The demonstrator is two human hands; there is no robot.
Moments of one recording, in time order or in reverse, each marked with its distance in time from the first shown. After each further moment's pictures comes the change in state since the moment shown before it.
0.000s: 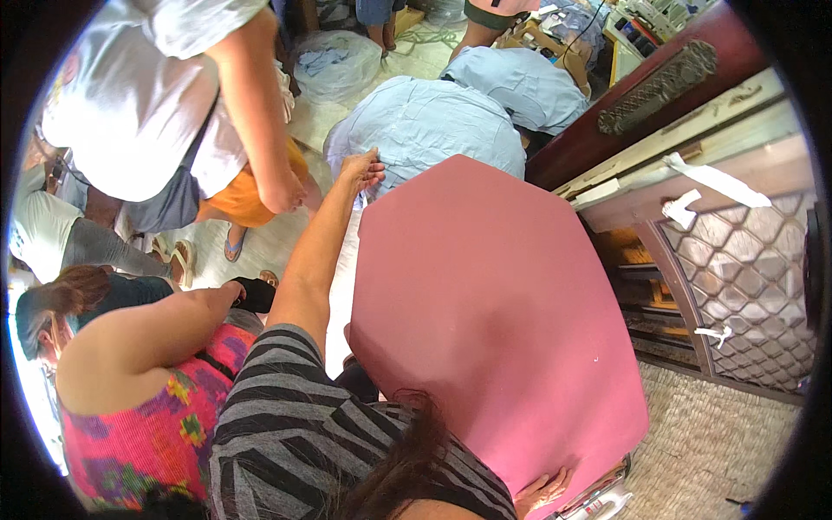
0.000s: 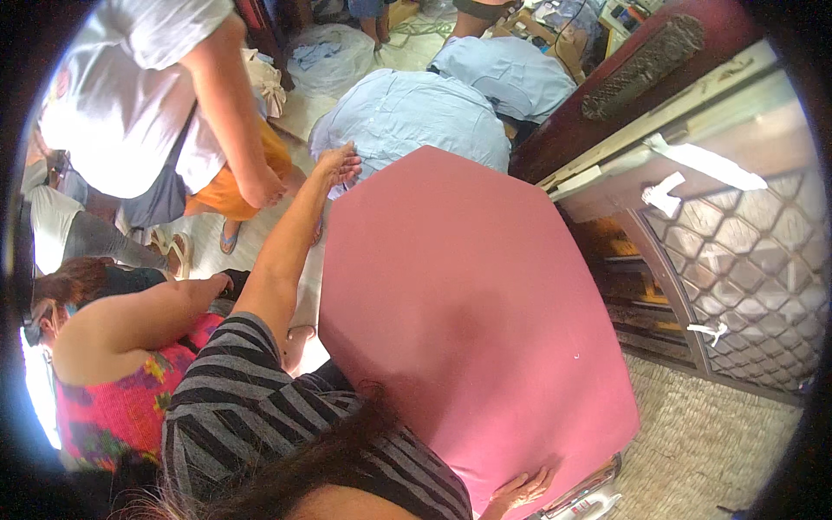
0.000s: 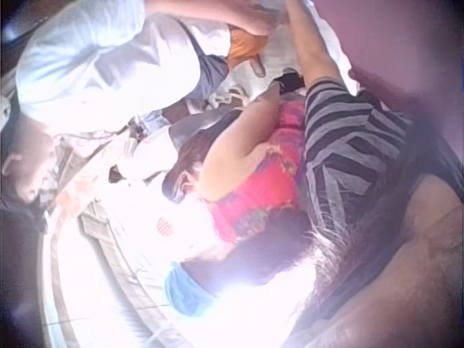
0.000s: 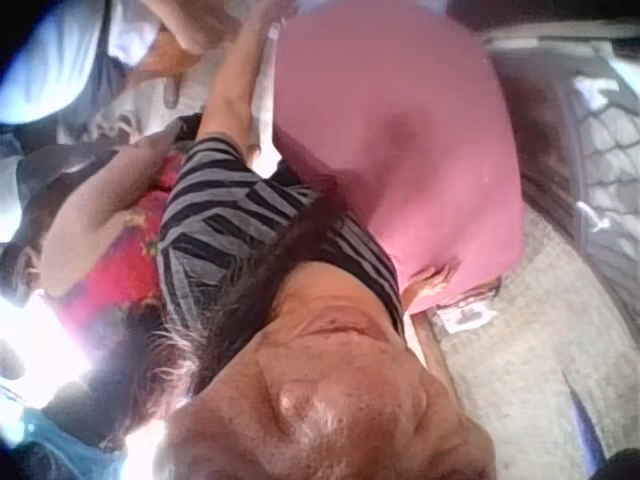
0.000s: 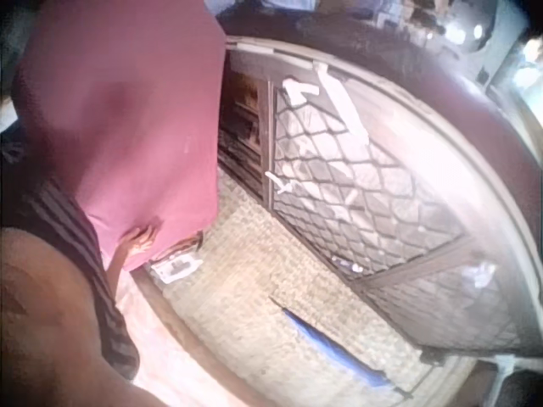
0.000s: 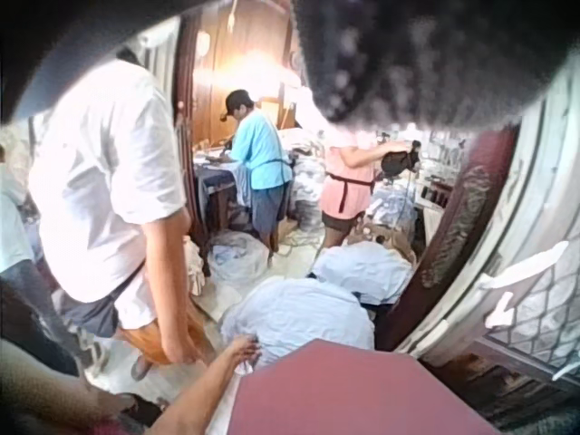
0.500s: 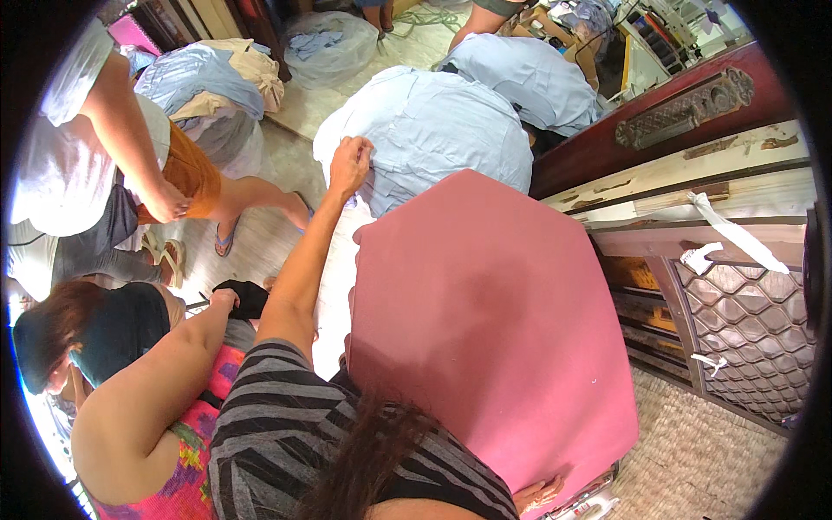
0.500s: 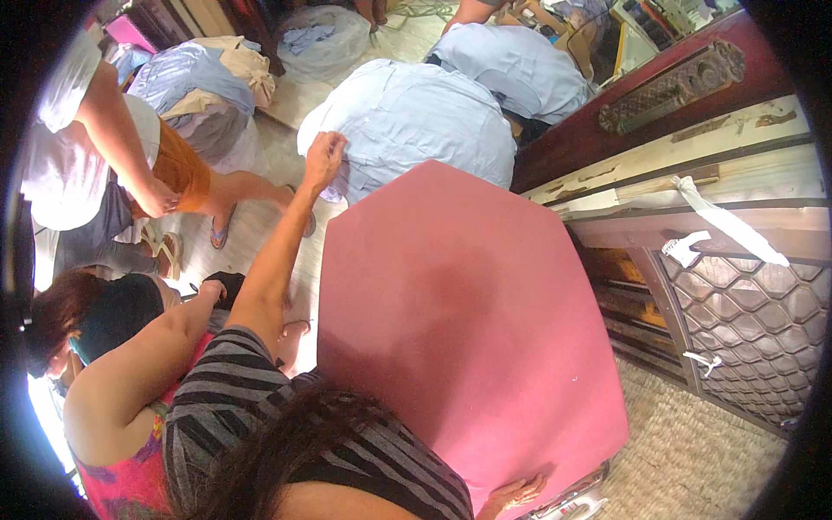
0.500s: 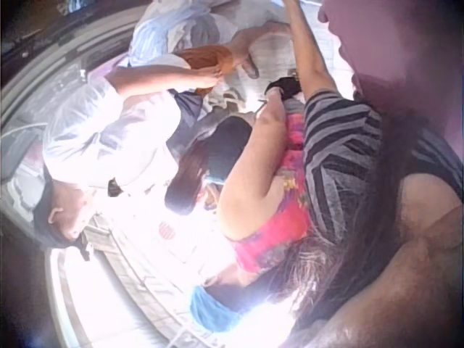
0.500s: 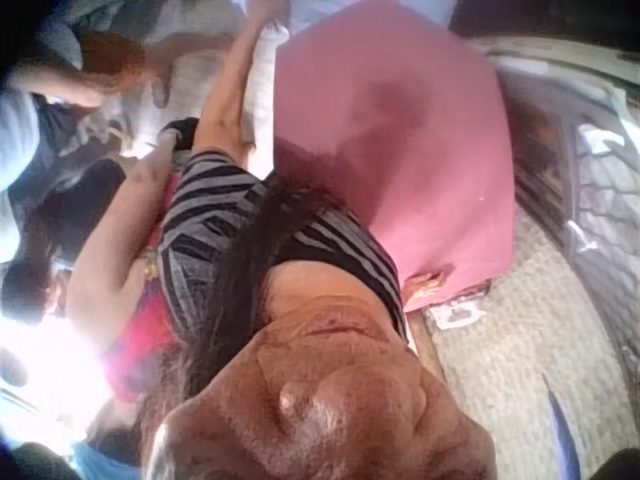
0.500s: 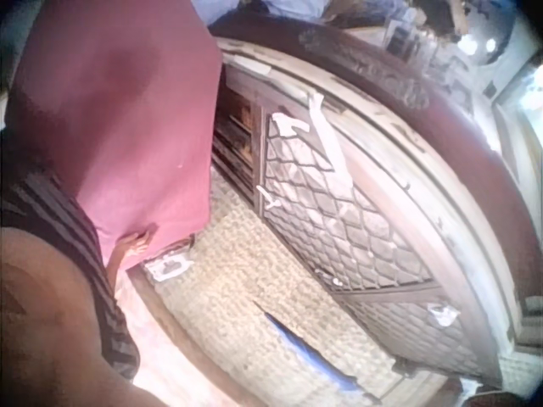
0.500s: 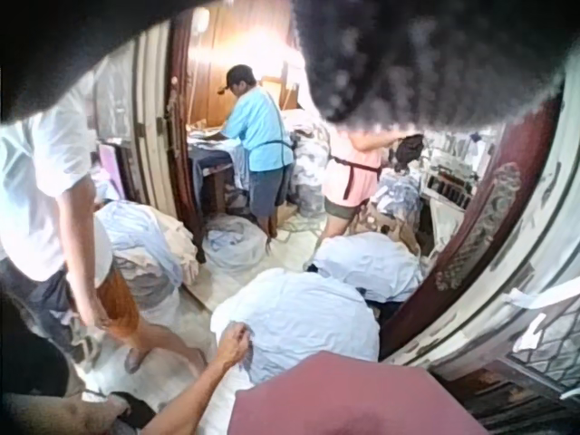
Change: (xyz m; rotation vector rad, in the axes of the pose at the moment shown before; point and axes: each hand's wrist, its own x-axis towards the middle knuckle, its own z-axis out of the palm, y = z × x) left_hand 0.004 0.007 -0.022 0.724 0.258 1.031; right_hand 0.008 -0.003 0.011 -0.083 -0.073 0.064
